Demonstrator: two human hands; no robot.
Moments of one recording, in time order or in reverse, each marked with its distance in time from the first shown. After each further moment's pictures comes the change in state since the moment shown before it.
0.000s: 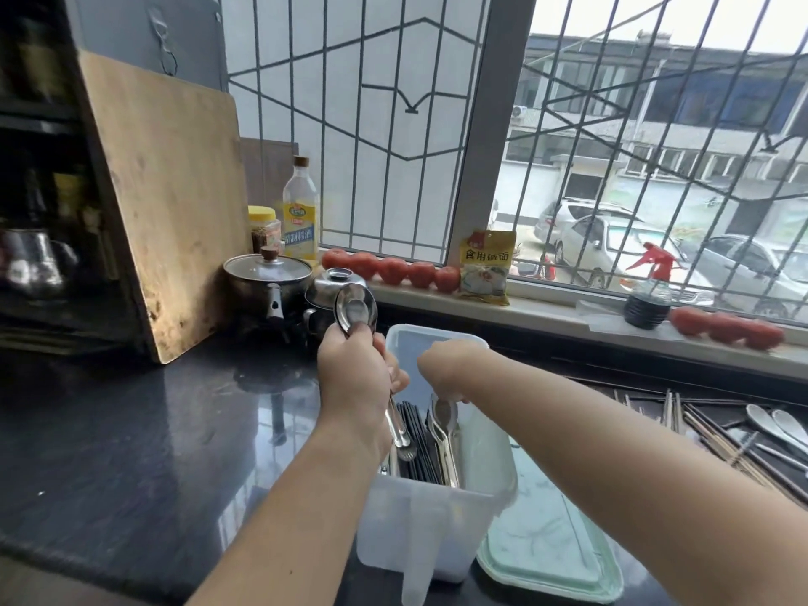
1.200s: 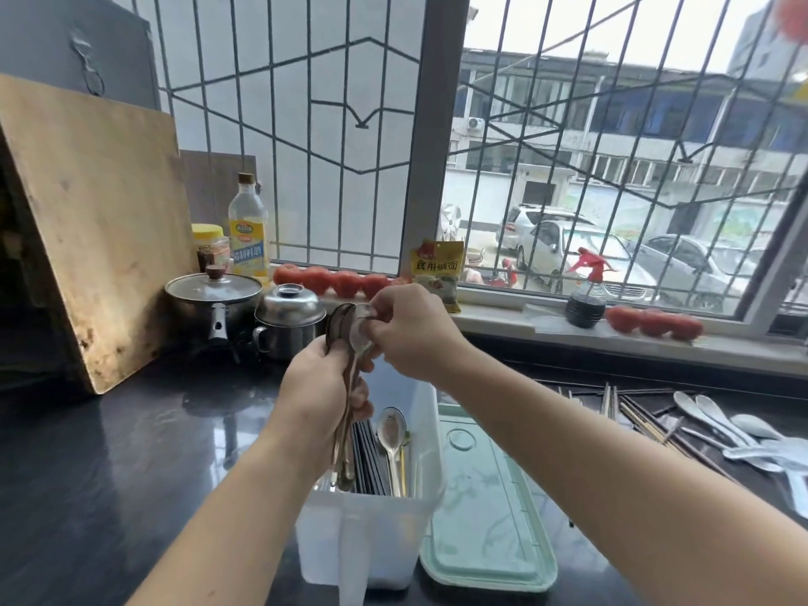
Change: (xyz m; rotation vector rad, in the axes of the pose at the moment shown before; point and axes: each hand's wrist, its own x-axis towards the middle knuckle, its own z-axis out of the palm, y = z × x) left_hand -0.012 -0.002 0.010 0.242 -0.287 -0.055; right_hand -0.092 0.009 -0.042 1.022 0.713 0.001
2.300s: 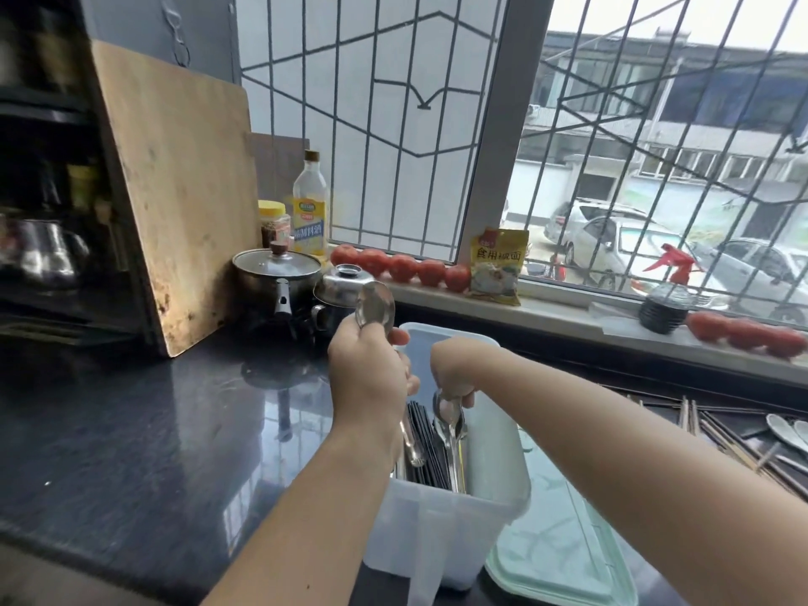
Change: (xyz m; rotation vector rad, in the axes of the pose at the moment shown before) left_hand 0.005 0.000 -0.010 -0.148 0.300 0.087; right_hand 0.058 0.069 0.080 -0.930 -0.738 0.138
